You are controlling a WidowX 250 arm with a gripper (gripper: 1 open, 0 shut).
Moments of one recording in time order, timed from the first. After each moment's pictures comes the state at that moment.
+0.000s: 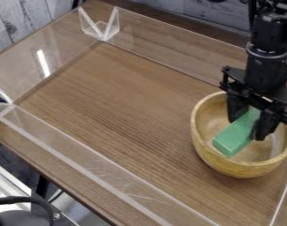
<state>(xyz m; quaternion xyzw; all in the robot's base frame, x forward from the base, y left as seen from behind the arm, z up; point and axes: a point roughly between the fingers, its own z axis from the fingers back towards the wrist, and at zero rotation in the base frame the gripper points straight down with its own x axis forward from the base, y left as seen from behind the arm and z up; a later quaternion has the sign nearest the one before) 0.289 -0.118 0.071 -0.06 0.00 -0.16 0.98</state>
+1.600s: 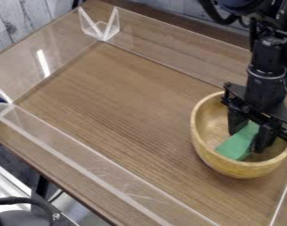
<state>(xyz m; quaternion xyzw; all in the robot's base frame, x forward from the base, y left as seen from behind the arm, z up) 0.288 -0.120 0.043 -0.06 0.03 -0.17 0.98</state>
